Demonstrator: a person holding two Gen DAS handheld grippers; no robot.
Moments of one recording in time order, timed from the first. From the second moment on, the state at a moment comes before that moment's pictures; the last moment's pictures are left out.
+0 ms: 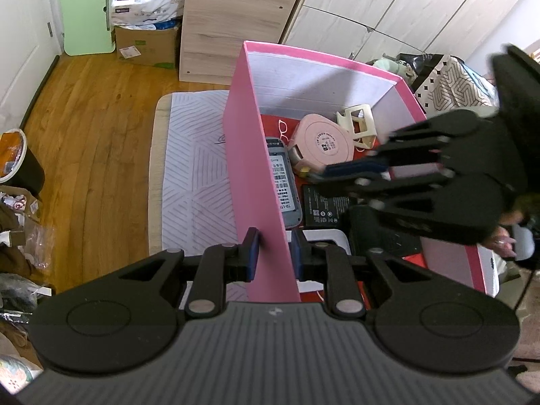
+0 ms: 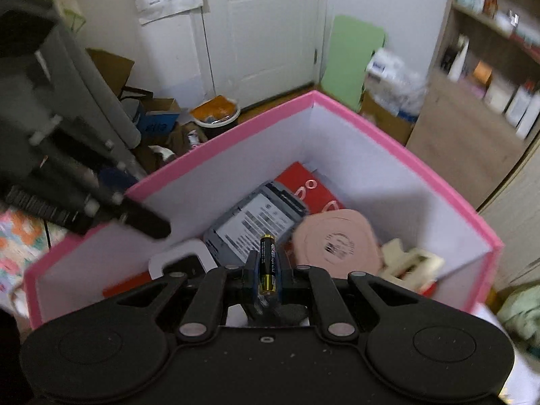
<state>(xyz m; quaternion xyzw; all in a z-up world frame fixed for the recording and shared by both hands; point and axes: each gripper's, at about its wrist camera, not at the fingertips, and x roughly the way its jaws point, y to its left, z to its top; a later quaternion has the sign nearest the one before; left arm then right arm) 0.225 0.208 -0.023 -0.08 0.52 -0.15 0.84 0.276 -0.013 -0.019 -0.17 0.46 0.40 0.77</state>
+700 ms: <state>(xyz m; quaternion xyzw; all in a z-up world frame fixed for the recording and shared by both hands) 0.222 0.206 -0.020 -0.08 0.52 -0.14 0.84 0.254 -0.084 0.024 -0.03 0.39 0.34 0.86</state>
